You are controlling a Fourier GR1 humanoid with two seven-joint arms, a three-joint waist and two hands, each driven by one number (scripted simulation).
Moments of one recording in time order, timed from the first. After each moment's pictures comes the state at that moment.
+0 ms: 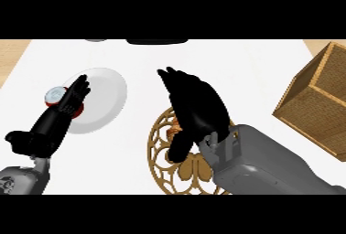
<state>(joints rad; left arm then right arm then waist) -0.15 0.46 -0.19 -1.57 0.20 0.05 -0.03 -0.84 -0.22 0.66 -1.64 0.36 0.17 1.04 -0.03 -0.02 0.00</state>
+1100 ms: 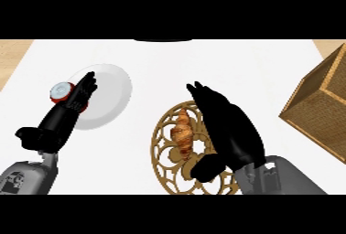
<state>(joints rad) -0.19 0.39 -0.16 -1.55 0.14 0.00 -0.02 -0.55 -0.27 0.61 -1.85 0.47 0.18 0.99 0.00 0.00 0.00</state>
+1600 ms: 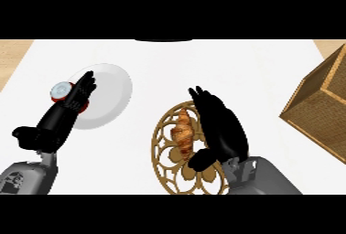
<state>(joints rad) -0.18 0.35 -0.11 -1.56 0.11 -0.05 0.00 -0.43 -0.18 0.59 -1.69 0.68 0.10 0.83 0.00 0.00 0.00</state>
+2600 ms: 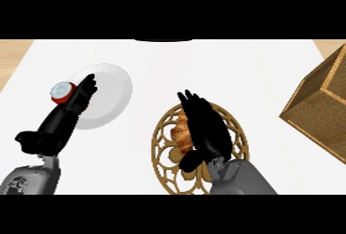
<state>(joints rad) -0.15 0.27 -0.04 -1.59 0.01 -0.13 0.01 -0.38 -0.01 0.54 -1.60 0.84 0.16 0.71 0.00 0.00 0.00</state>
